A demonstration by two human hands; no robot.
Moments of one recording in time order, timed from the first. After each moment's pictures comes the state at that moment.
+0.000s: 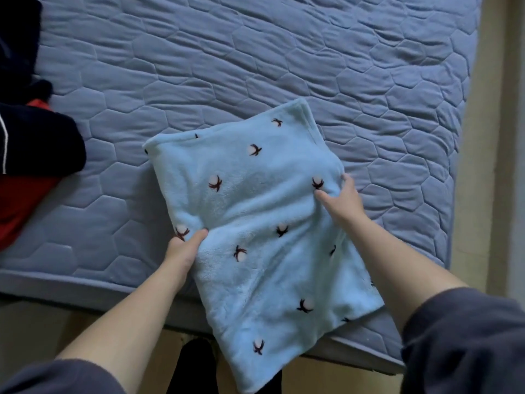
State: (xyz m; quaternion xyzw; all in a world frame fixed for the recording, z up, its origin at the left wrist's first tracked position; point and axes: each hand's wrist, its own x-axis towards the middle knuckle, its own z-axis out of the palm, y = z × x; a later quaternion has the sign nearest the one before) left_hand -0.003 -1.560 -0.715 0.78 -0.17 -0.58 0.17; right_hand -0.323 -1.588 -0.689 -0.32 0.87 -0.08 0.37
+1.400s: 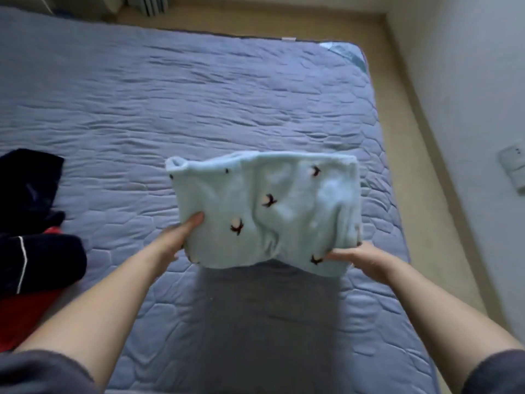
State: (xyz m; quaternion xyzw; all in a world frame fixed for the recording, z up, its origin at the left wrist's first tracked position) left_hand -0.073 -1.699 -0.558 0.67 -0.40 -0.62 0.13; right_hand -0.409 -1.560 -0.556 -0.26 0.71 -0.30 0.58
